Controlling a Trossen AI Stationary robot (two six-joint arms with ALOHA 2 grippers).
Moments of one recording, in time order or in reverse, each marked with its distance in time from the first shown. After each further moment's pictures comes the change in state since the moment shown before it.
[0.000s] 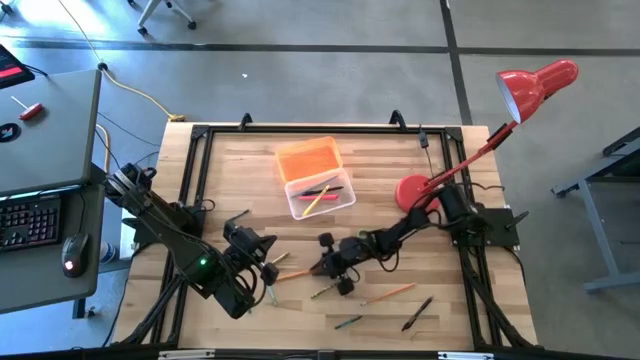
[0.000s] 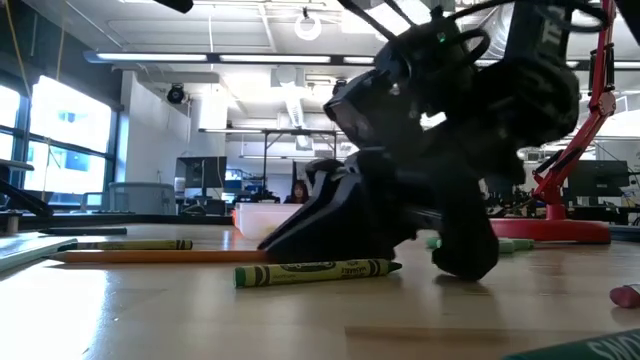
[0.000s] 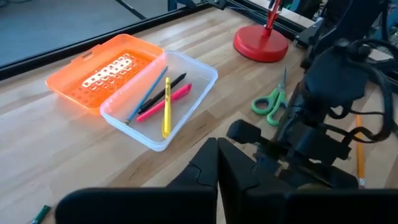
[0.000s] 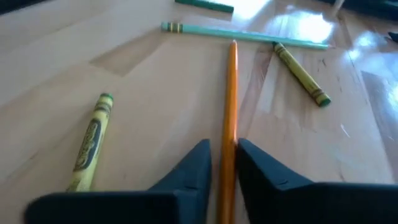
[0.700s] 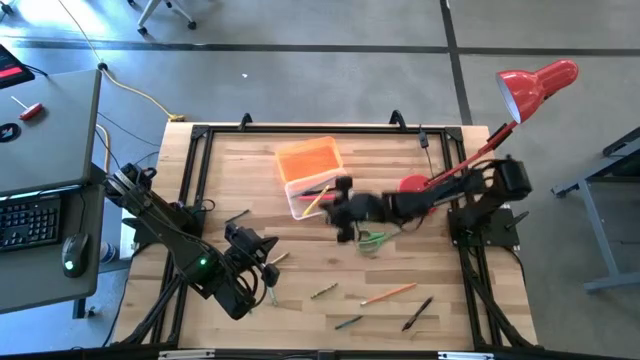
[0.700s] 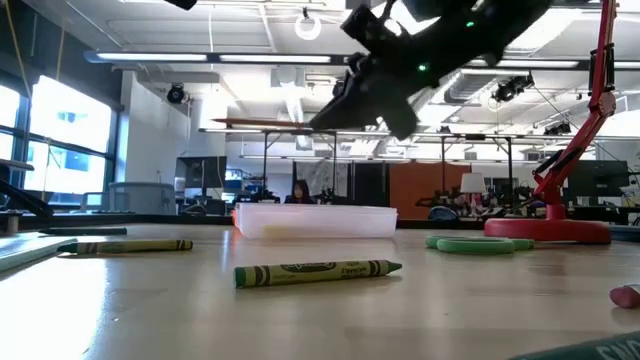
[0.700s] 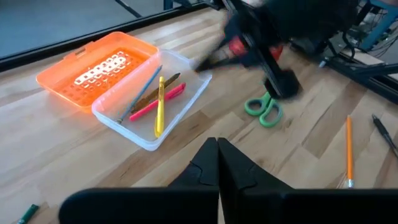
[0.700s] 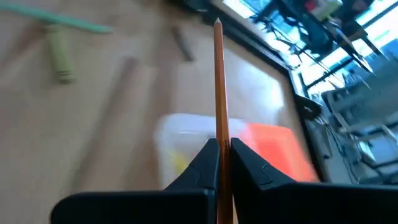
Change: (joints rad) left arm 0.000 0.000 0.001 0.038 0.000 0.008; right arm -0.183 -0.613 -0.010 -0.482 0.354 -0.270
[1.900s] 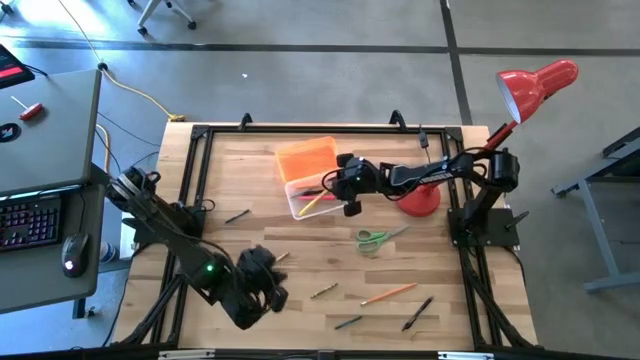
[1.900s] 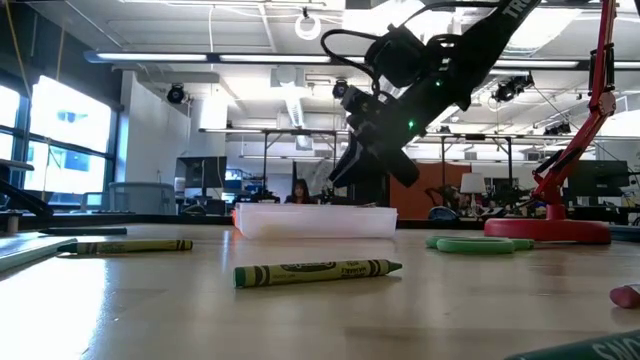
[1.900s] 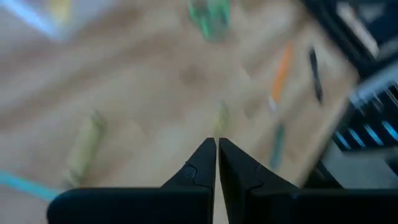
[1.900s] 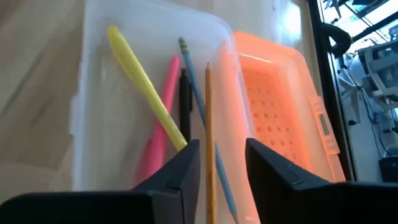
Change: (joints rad) left arm 0.000 0.054 0.000 0.325 0.410 -0.025; right arm -0.268 0.068 0.002 -0.119 -0.246 -0.130
